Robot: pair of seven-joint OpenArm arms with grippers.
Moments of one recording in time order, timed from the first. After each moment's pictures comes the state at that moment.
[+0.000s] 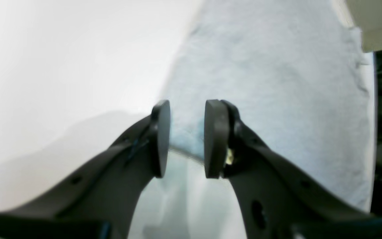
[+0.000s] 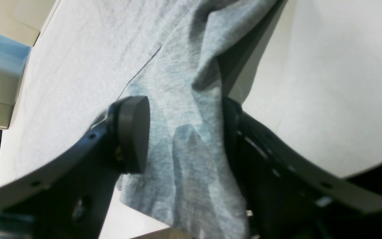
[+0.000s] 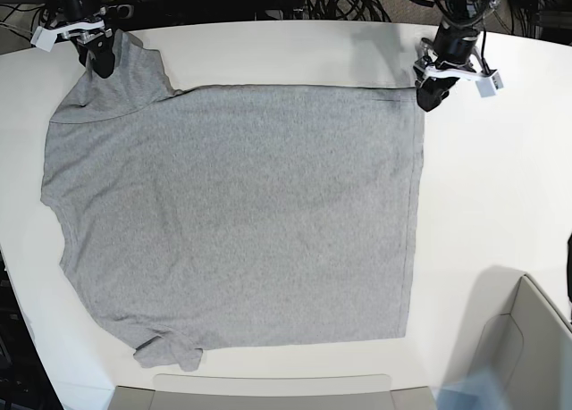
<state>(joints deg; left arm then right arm) 35.8 -5.0 -22.7 101.1 -53.4 -6.2 30.5 -45.6 36.8 -5.6 81.1 72.7 18.5 21.5</state>
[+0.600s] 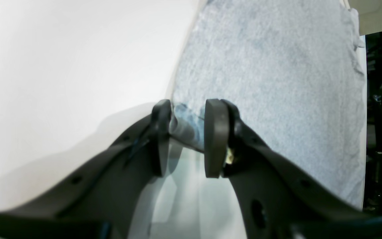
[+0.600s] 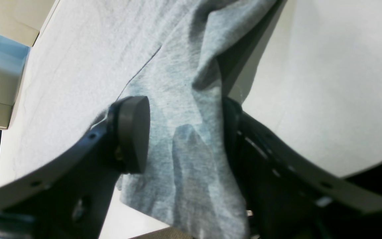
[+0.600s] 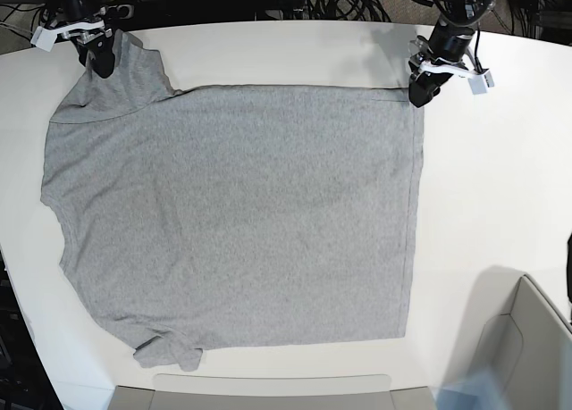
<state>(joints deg) 32.4 -5.3 -22.8 91.6 -54.8 -14.5 29.6 -45.6 36.8 -5.6 81.1 72.7 18.5 21.5</state>
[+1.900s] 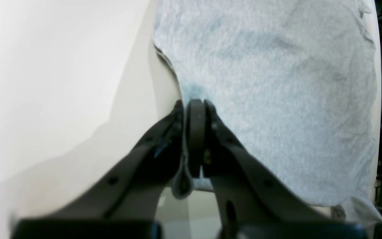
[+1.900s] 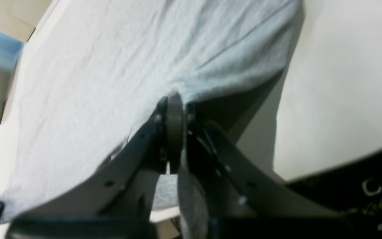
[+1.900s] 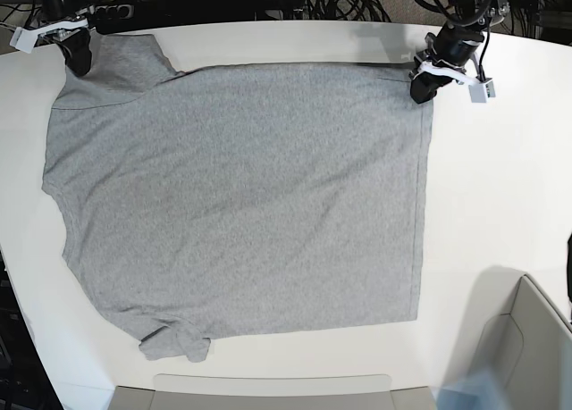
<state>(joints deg) 33.4 -7.5 -23.6 101.0 -52.9 -12.6 40.0 -56.2 37.5 8.1 95.9 72.3 15.0 15.2</state>
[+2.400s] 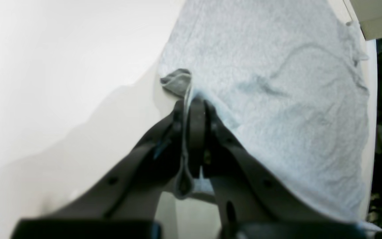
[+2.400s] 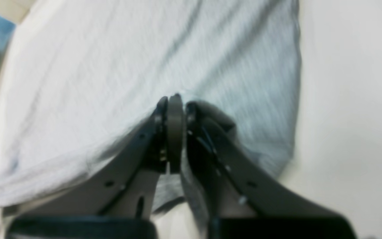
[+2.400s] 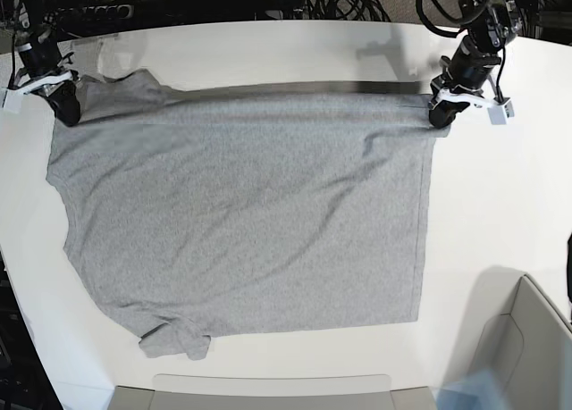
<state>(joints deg) 26.9 -7.2 -26.7 104.2 -52.8 -3.4 44.4 -41.1 38.4 17.2 94.7 69.9 14.7 -8.5</state>
